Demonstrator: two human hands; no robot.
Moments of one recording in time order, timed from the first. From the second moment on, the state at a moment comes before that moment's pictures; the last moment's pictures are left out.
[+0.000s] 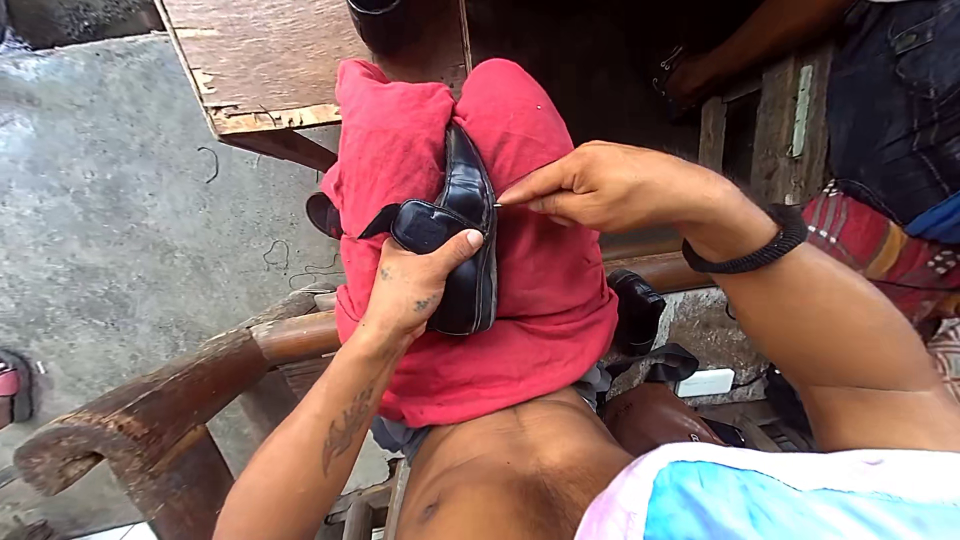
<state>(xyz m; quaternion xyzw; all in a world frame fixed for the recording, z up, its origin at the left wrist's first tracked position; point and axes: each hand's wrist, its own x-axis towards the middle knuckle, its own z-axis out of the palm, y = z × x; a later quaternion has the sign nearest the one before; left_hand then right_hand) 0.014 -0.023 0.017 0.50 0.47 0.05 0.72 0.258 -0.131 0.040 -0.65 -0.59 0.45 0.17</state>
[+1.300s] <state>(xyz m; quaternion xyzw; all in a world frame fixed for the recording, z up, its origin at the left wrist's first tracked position) 0.018 -0.017 0.017 0.47 0.47 0.04 0.74 0.267 -0.125 0.003 -0.55 -0.60 0.48 0.32</state>
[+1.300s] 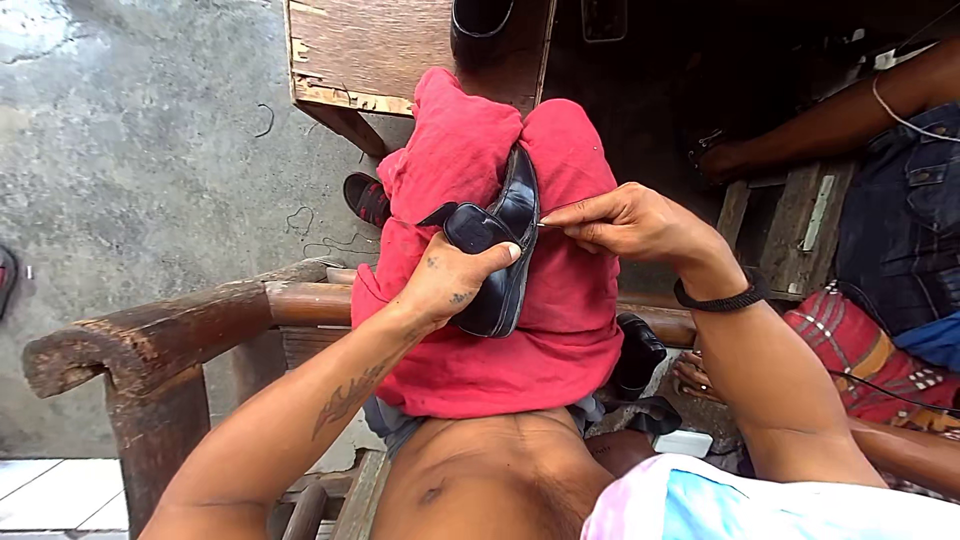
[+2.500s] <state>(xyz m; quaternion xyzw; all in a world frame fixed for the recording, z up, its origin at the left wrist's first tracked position) -0.215 0.015 -0.011 0.76 0.55 0.02 0.35 0.247 -0.108 0.054 -0.70 -0.66 0.27 0.00</state>
